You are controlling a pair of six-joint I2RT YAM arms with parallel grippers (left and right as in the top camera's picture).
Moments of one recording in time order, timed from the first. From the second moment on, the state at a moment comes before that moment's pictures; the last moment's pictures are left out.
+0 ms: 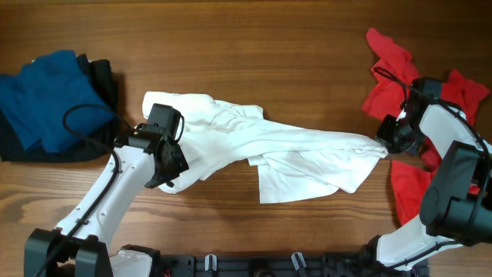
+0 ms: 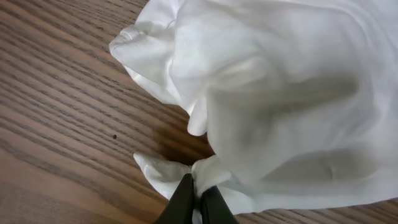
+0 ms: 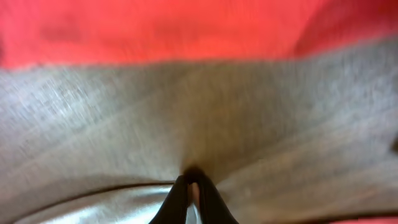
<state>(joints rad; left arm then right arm) -0.22 1.41 0.83 -0.93 -0.09 -0.65 -0.30 1.81 1.05 -0.75 0.00 0.24</state>
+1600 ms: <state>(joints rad) 0.23 1.14 1.50 -1.16 0.36 -0.50 -0.30 1.39 1.78 -1.35 -0.19 0.06</state>
